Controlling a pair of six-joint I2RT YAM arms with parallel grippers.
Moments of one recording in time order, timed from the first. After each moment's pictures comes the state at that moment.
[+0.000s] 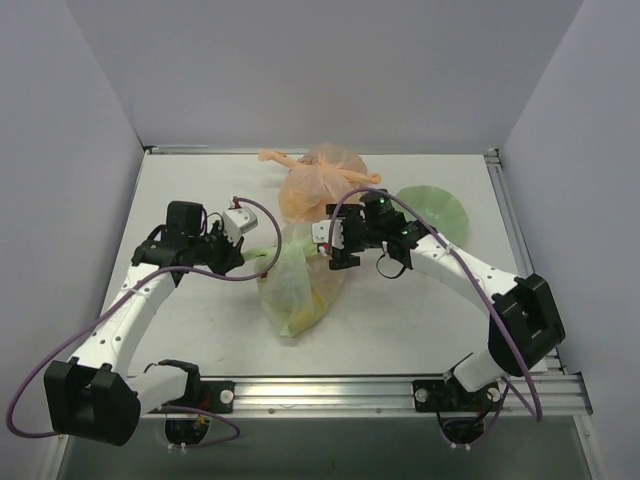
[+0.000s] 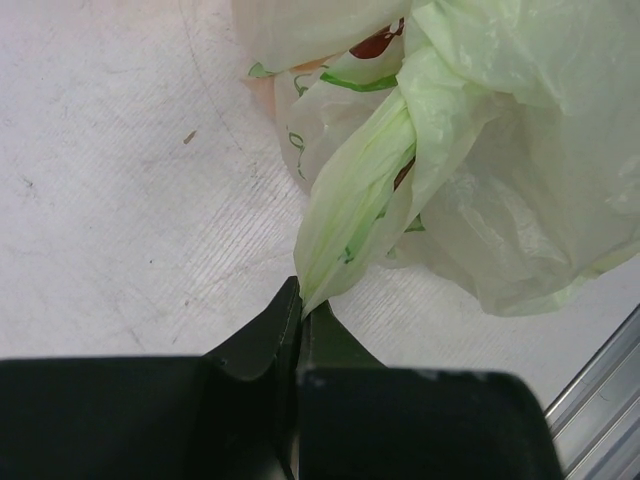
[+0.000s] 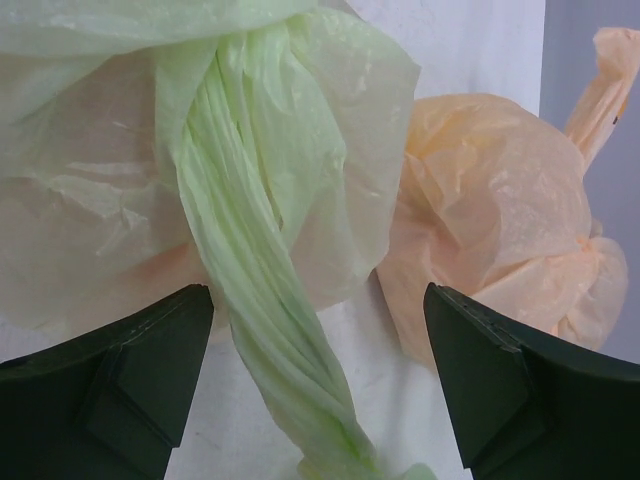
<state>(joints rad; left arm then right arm) -0.20 1.14 0.95 -0.67 0.48 0.46 0.59 1.49 1.04 -0.22 -0.44 -1.07</state>
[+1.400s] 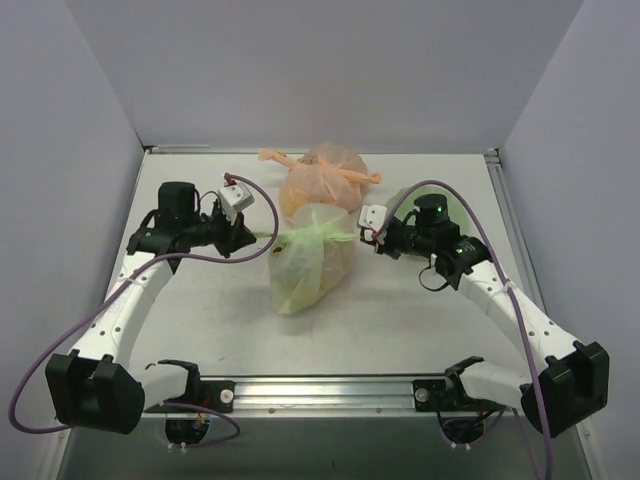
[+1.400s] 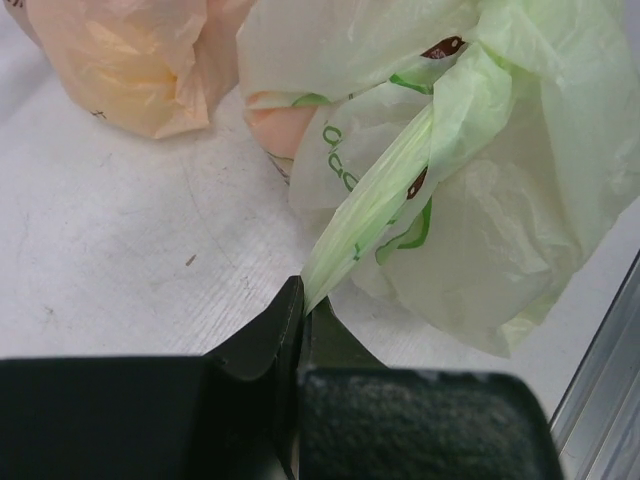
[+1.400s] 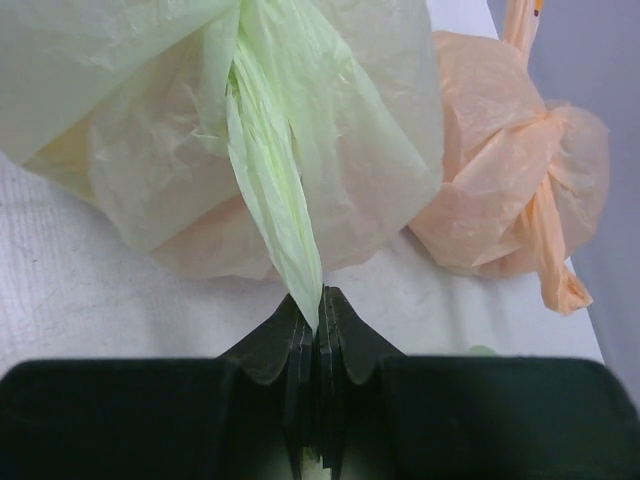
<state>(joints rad) -0.16 1.19 1.07 -0.56 0.68 0.39 0.43 1.19 0.95 -0.31 -0.53 -0.80</state>
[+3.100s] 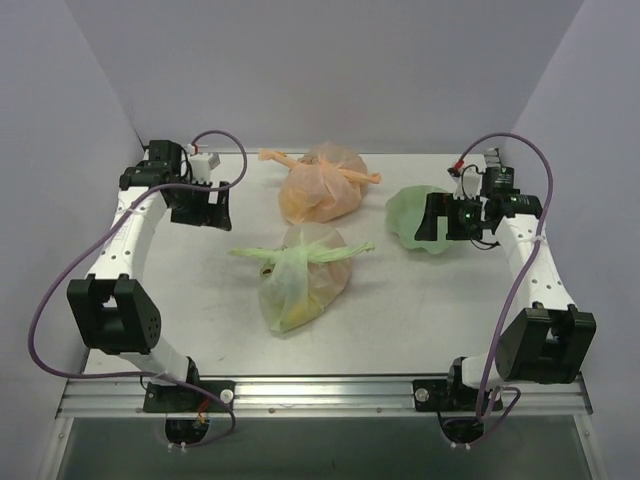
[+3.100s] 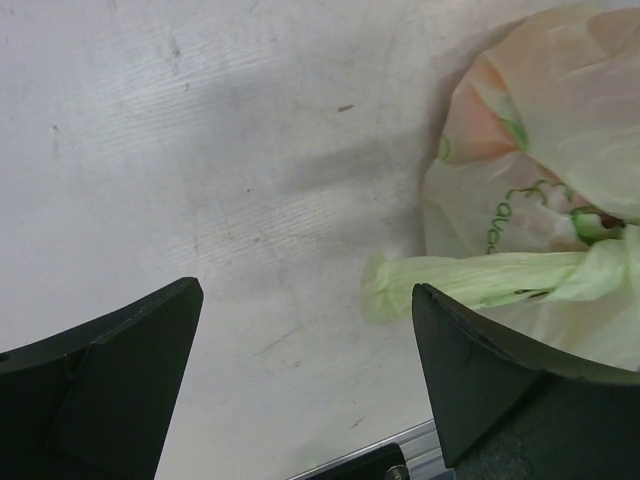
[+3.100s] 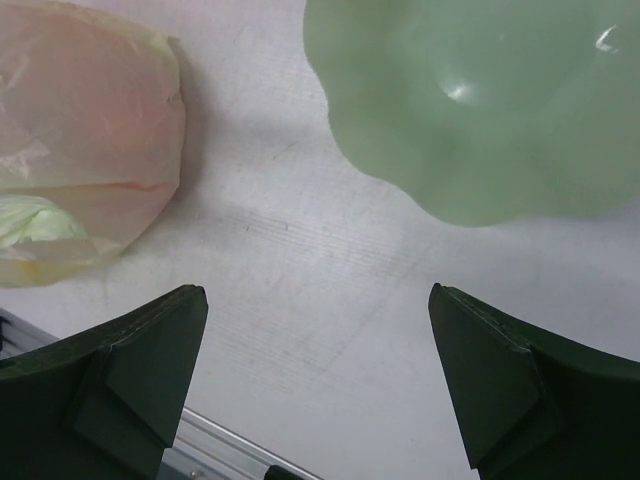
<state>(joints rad) -0.02 1.60 1.57 -1.02 0.34 0.12 -0.08 1.41 1.27 -0.85 -0.45 -0.12</state>
